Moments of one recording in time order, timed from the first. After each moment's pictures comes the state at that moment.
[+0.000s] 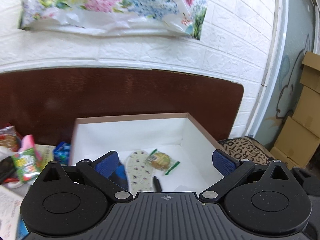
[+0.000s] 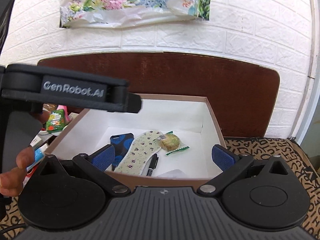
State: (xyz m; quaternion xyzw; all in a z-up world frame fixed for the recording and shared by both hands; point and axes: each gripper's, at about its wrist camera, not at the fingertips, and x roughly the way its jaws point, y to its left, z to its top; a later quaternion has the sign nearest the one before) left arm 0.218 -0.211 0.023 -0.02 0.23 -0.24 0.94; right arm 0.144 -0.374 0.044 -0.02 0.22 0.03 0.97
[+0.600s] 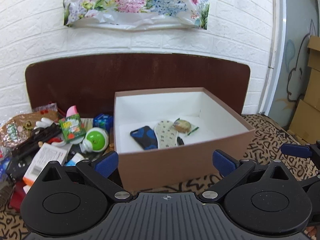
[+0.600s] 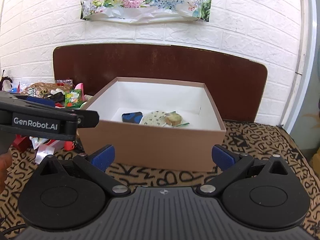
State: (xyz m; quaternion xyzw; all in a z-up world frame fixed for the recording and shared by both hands) left arm 0.112 -0.159 -0.003 0.02 0.25 -0.18 0.95; right arm 0.053 -0.357 0.031 -0.04 0.23 0.03 0.97
